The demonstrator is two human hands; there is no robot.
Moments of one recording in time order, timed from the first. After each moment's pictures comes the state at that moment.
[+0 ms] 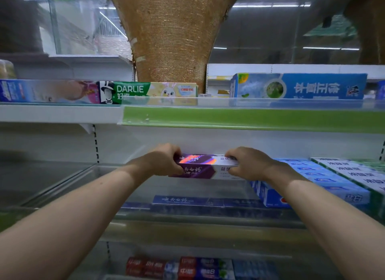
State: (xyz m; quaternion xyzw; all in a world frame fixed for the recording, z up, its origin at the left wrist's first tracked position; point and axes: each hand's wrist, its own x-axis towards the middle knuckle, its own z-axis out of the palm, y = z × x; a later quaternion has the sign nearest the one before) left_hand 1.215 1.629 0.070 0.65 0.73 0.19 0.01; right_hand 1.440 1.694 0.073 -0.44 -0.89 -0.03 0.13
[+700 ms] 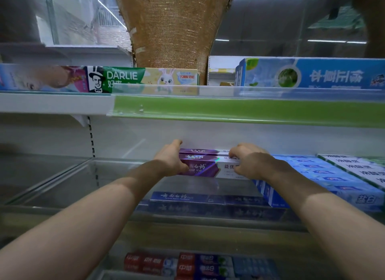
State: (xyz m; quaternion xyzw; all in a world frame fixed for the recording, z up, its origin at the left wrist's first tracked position) left_hand 1.221 1.662 0.044 0.60 0.76 0.26 0.05; right_hand 1.429 1.725 0.060 -0.48 -0.87 -0.11 0.08
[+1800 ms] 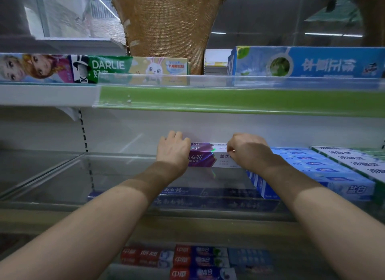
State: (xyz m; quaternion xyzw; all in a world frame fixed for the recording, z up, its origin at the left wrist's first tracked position) left_hand 1.254 1.669 0.033 0.61 0.74 0.10 -0.25; right_hand 1.436 1.734 0.048 -0.44 -0.85 -0.21 0.20
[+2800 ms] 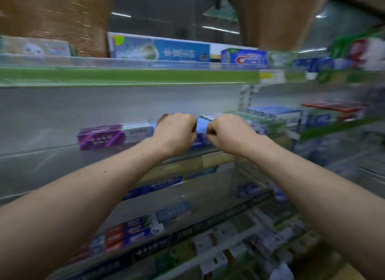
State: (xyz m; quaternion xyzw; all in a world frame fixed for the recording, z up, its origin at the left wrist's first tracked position) left_hand 1.448 1.590 0.064 0.80 0.52 0.23 -0.20; right_hand 1.594 1.577 0.064 -0.56 -0.79 -0.20 0.18
